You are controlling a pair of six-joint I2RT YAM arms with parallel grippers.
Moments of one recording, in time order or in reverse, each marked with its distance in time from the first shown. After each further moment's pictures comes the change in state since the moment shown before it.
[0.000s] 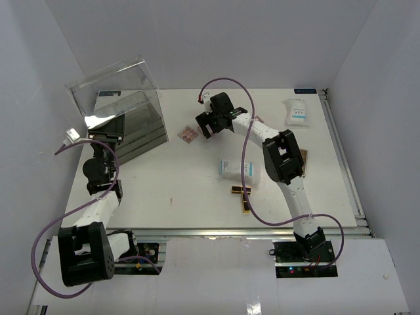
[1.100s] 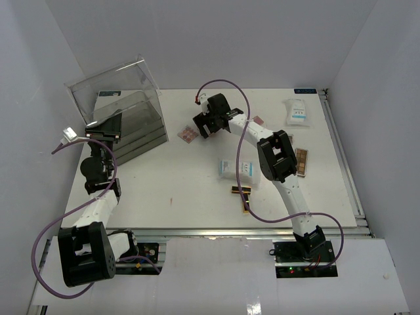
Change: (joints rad) left arm 0.028 -0.001 0.024 -0.015 0.016 -0.029; right arm -0.003 0.114 0.112 0.021 -0.021 -0.025
